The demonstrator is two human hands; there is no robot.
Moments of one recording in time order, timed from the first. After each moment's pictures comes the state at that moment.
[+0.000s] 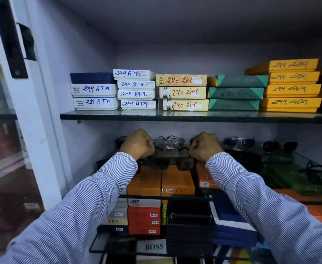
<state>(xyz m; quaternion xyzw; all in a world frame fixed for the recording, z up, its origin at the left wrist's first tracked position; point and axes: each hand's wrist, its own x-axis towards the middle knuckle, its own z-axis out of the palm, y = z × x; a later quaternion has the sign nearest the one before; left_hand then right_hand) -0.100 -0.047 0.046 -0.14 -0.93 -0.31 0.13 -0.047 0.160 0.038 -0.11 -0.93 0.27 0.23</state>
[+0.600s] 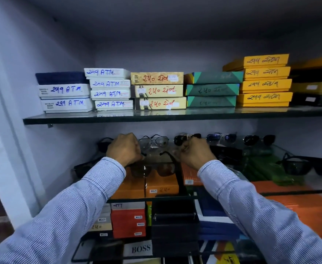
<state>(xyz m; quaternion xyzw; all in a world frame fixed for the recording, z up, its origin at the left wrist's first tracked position) -0.092 -0.029 0.042 -0.16 -0.96 -0.20 0.13 -0.033 0.182 0.015 -0.11 -0.92 0.29 0.23</state>
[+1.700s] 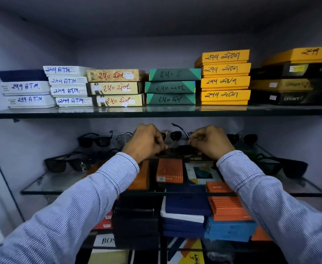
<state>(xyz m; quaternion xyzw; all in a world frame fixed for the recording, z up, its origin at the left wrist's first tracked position) -0.042 0.112 0.045 -0.28 -0.90 -0.26 0.20 0.019 0.319 0.040 -0.03 -0.91 0.33 0.26</state>
